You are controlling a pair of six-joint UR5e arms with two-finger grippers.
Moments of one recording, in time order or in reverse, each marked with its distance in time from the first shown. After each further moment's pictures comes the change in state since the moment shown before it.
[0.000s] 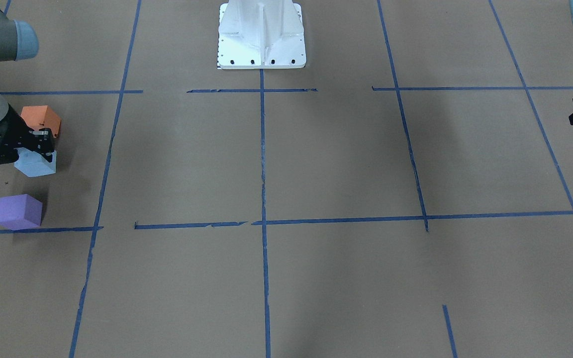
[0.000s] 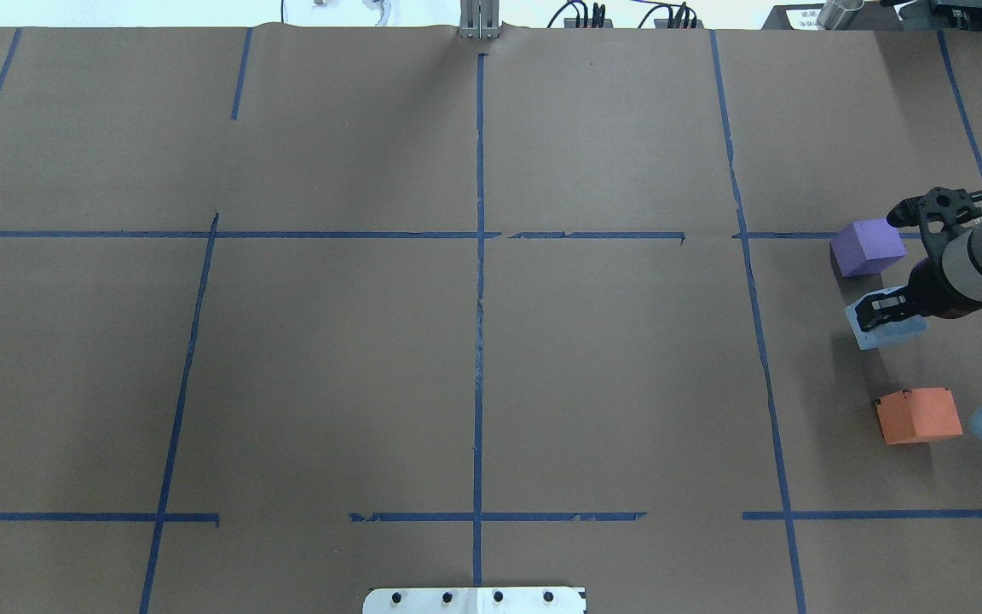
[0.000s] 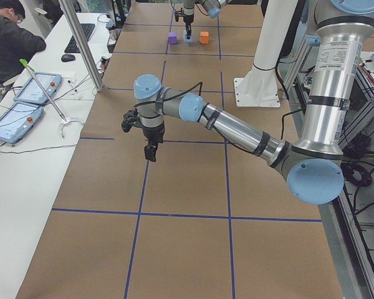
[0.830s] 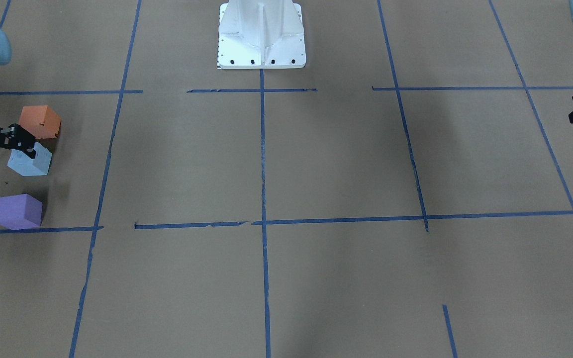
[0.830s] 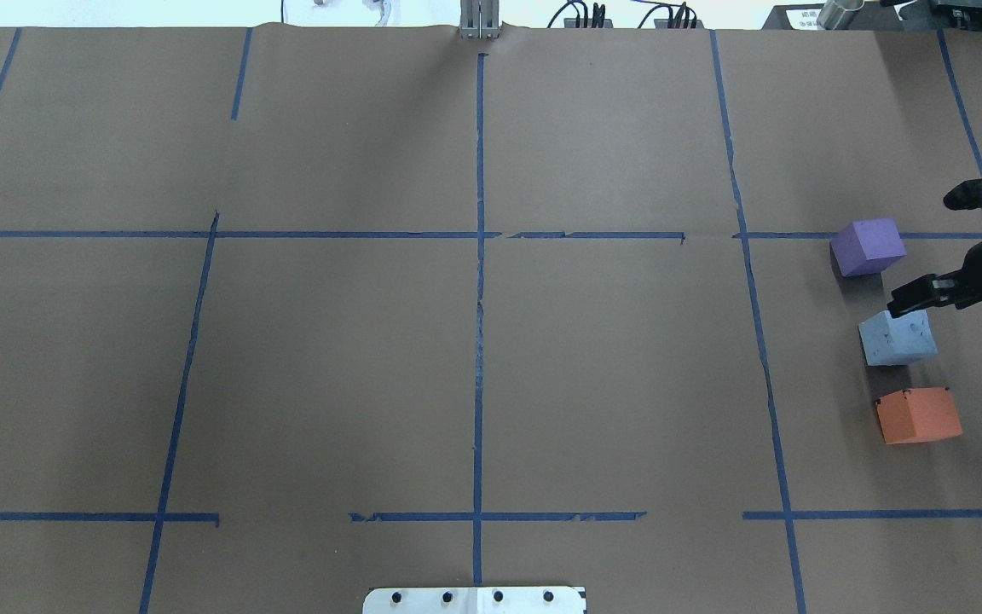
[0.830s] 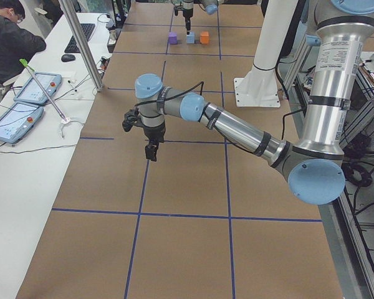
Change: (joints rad) left arm 0.000 0.006 -0.008 0.001 0.000 0.003; right arm 0.170 -0.015 -0.033 0.024 0.150 -0.112
